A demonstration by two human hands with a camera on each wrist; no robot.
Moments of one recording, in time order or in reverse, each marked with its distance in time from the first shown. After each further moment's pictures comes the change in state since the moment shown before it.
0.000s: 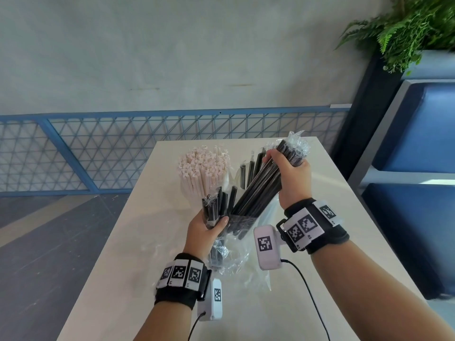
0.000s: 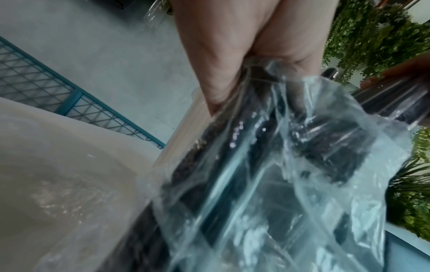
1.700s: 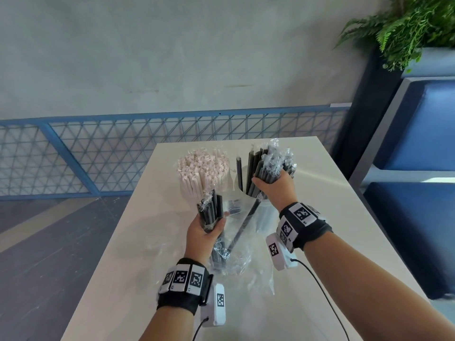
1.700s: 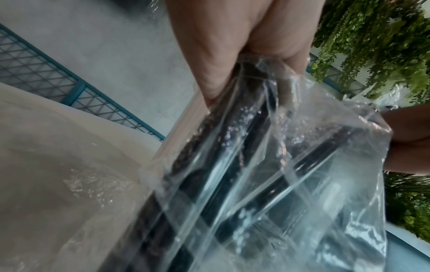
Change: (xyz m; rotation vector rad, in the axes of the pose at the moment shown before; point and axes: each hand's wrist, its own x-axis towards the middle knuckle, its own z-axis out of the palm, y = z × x) left_hand 0.006 -0.024 0.003 -0.099 0.054 -0.049; right_hand 0.021 0.045 -0.014 -0.733 -0.111 0.020
